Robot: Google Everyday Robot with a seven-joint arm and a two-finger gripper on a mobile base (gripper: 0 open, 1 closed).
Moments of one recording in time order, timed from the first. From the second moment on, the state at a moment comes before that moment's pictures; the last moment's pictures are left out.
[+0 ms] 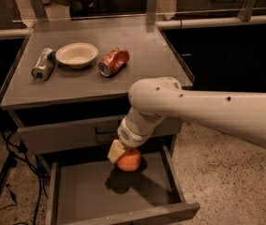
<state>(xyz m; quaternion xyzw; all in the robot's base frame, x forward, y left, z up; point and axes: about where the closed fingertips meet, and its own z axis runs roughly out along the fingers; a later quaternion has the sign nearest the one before) 0.499 0.020 0.669 -0.35 0.92 0.16 0.08</state>
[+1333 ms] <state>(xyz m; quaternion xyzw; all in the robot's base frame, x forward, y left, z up) 0.512 0.060 0.594 -0.27 0.94 0.17 0.10</state>
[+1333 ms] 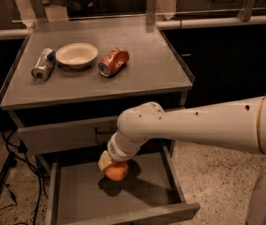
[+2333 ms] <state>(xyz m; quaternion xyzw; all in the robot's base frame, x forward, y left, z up) 0.507 0.056 0.566 -0.21 0.95 0.18 0.11</state>
